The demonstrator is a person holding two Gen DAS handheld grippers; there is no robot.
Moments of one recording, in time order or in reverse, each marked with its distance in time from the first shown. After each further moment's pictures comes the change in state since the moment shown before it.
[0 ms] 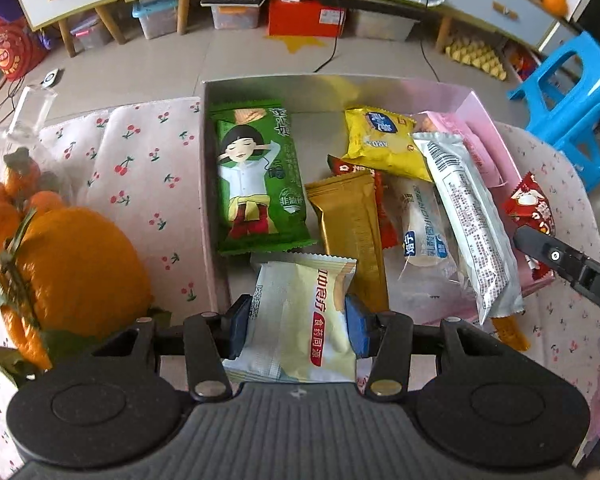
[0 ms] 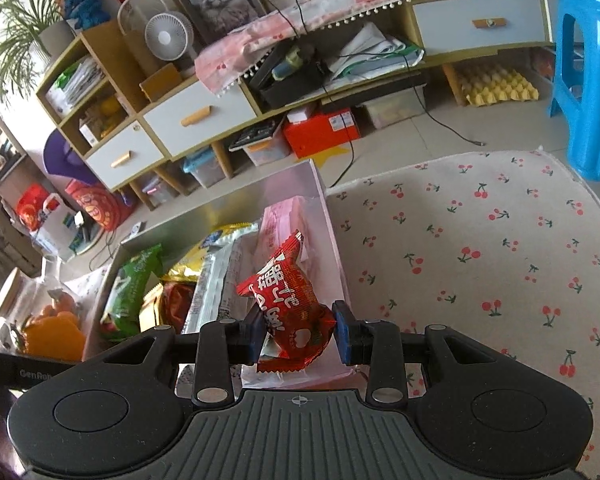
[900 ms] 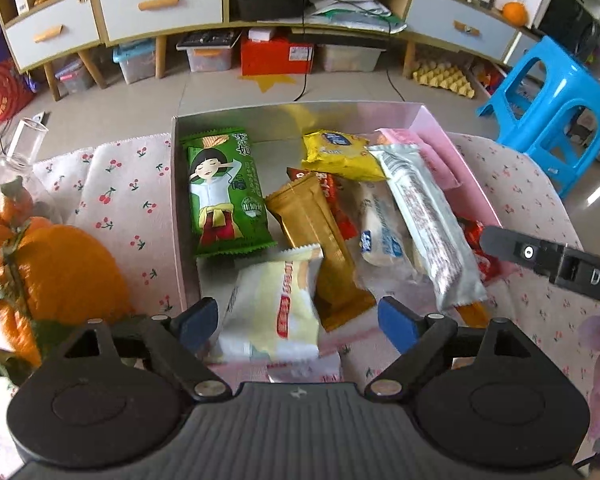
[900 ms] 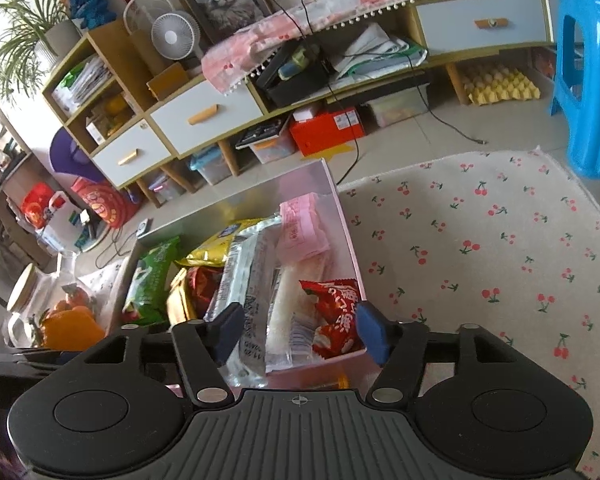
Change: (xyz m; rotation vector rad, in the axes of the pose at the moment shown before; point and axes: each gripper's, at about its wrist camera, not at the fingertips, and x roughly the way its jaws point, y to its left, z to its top) left arm -0.021 -0.015 -0.020 0.072 -0.147 -0.039; right arm -0.024 0.011 -0.001 0.004 0.002 0.009
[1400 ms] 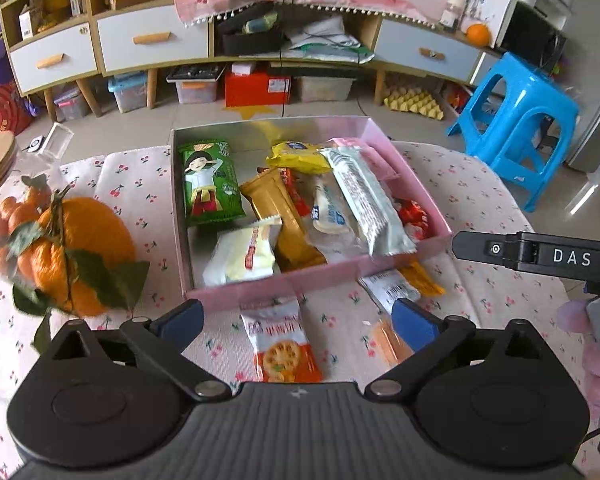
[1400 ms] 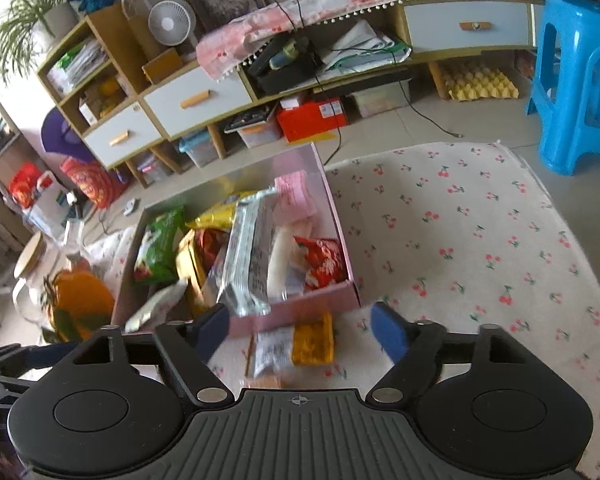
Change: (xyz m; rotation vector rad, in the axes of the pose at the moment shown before) left arm -0.047 -0.017 -0.045 0.016 -0.120 -0.043; right arm -0.051 0.013 -0.021 -0.032 0.048 -0.078
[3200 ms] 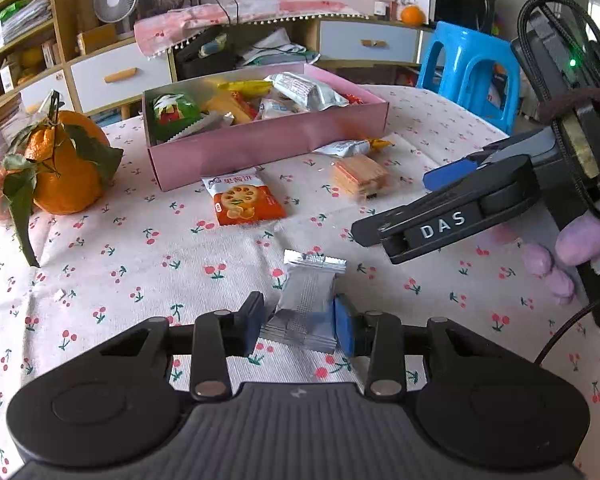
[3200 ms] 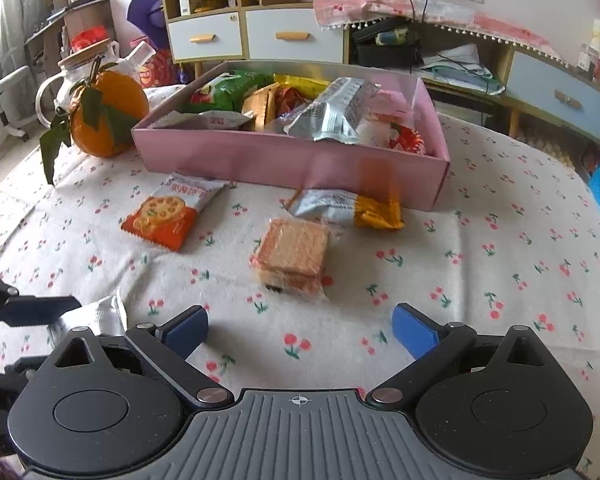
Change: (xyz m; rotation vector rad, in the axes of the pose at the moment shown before) left arm -0.003 -0.021 -0.144 0.197 -0.144 -0.007; right arm 0.037 0.029 -0.112 -0.459 0.011 0.004
